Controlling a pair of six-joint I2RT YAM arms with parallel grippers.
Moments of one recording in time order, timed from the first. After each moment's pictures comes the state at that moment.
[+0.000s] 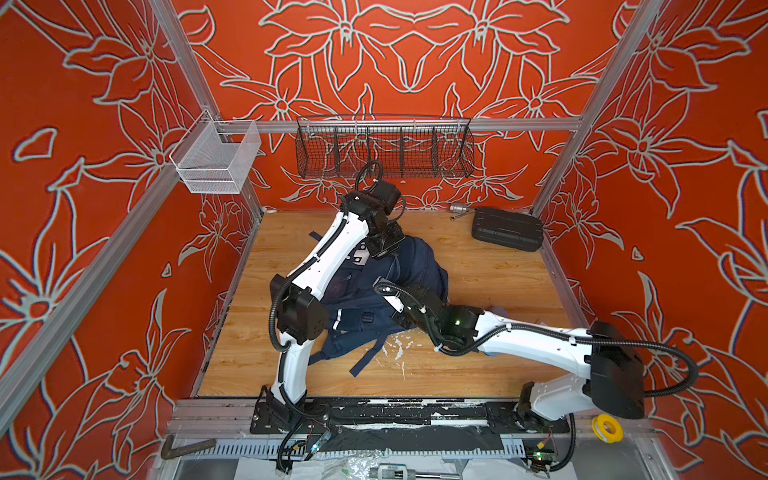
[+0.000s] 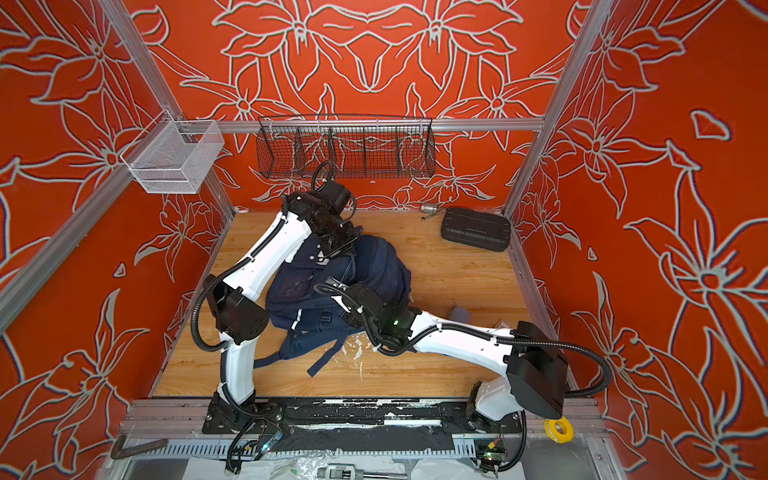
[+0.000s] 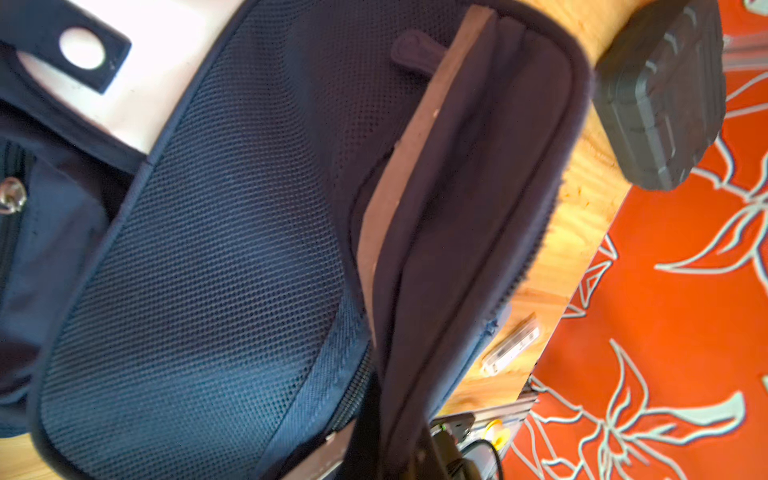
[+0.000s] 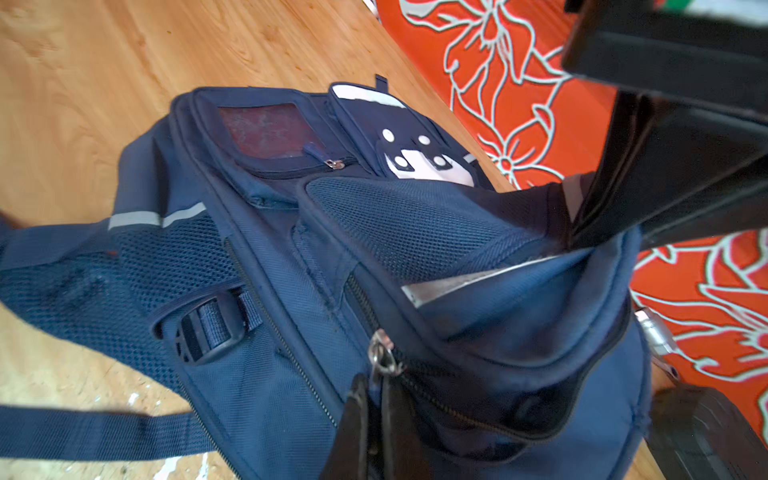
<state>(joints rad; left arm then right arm) -0.48 2.07 2.29 -1.37 0.22 -0.99 1.09 1.46 0.99 -0.10 0.42 -0.19</state>
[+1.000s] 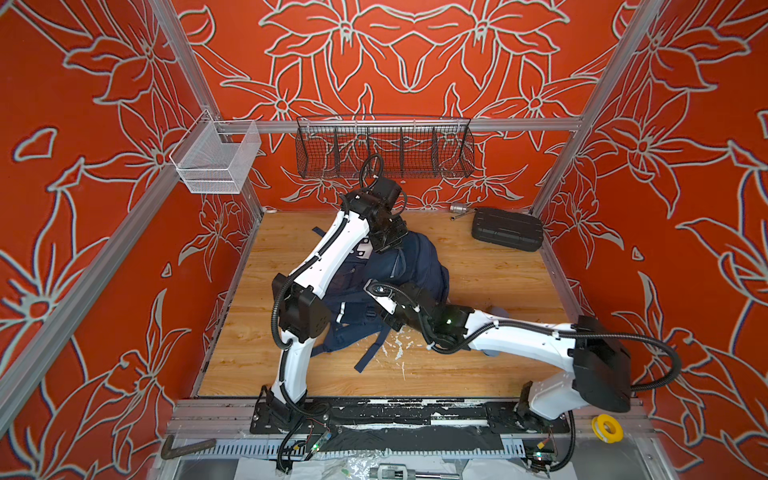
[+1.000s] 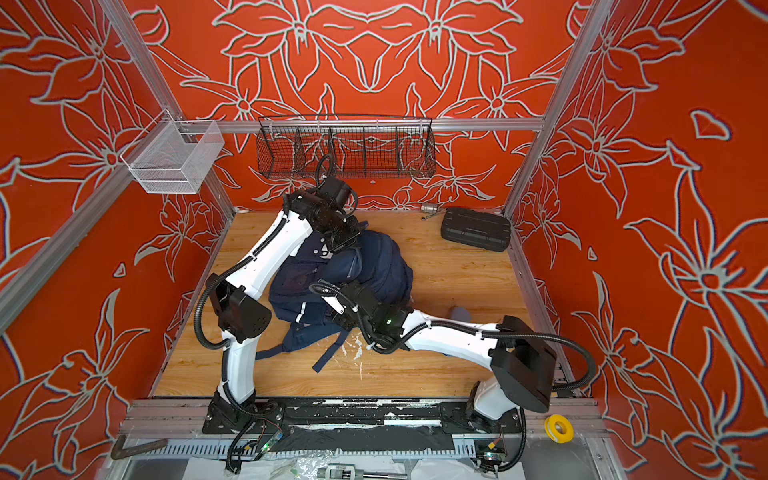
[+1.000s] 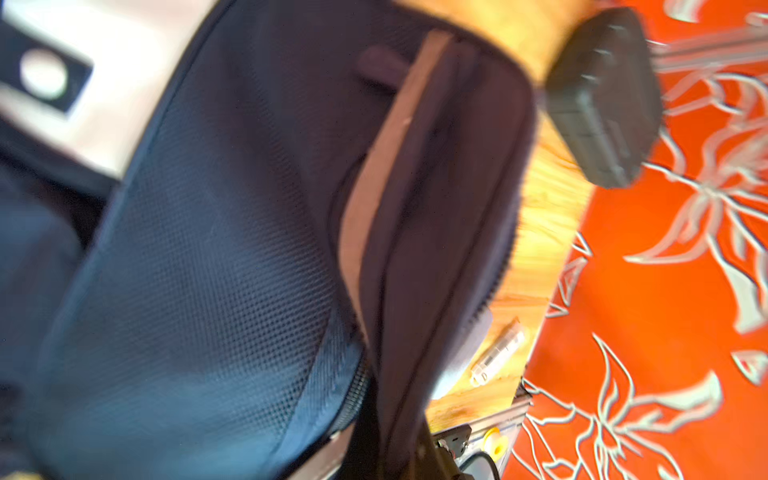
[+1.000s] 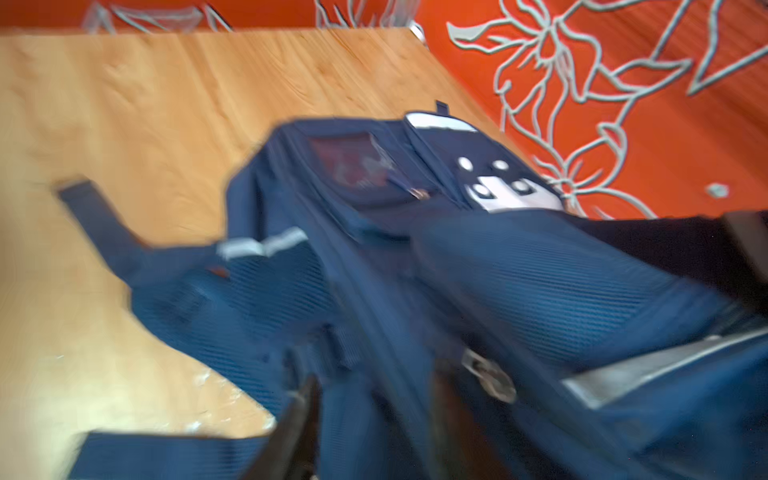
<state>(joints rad) -0.48 2.07 2.27 -1.26 0.28 -0.87 1.07 1.47 0.99 -0.03 0.21 -0.18</state>
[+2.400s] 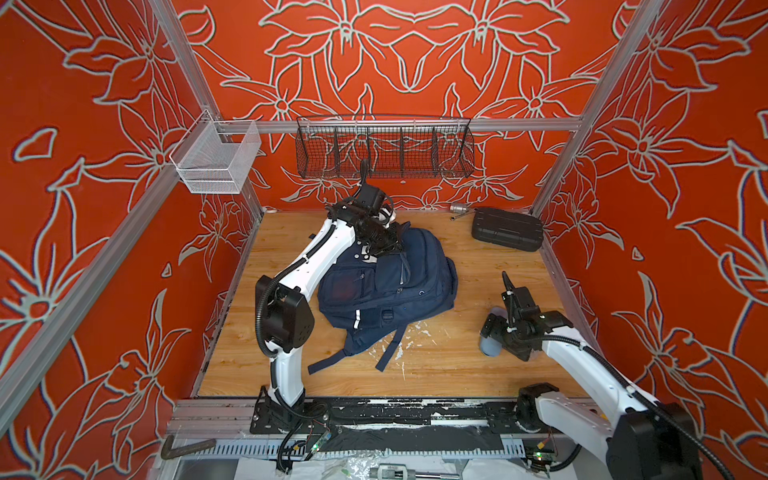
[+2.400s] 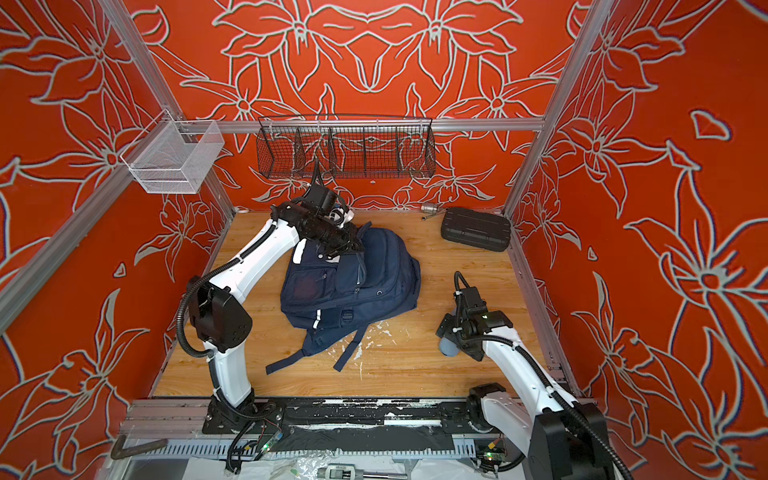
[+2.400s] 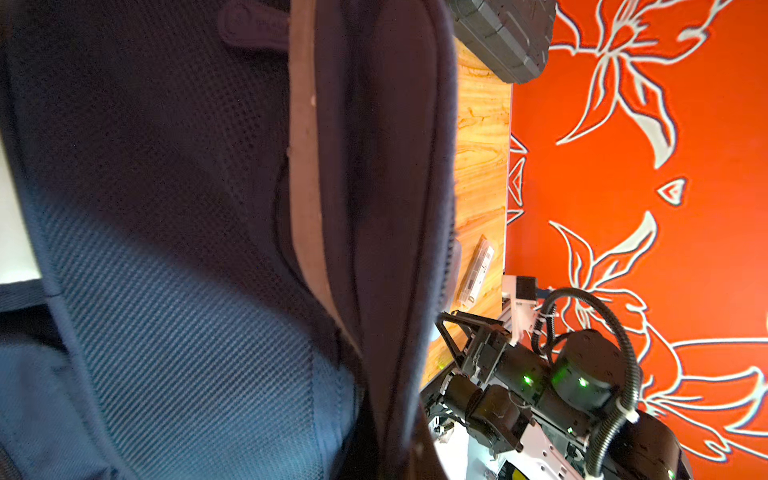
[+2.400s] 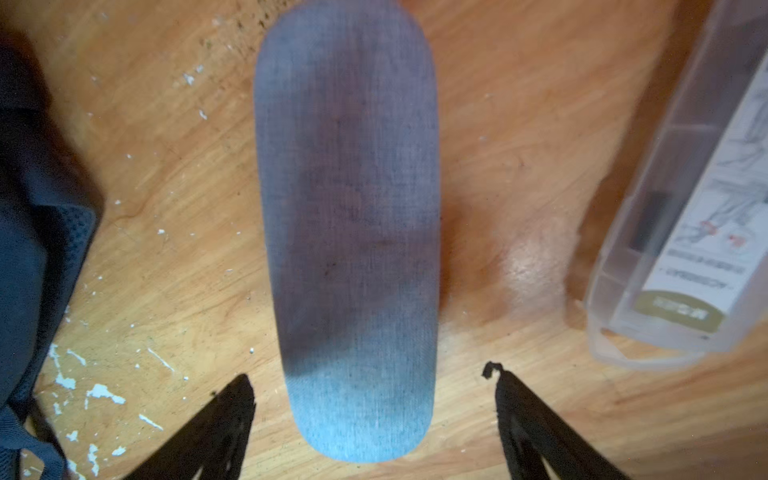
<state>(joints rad) -0.41 1.94 1.95 -1.01 0.58 -0.60 0.17 1.01 0.55 -0.81 -0.01 0.76</state>
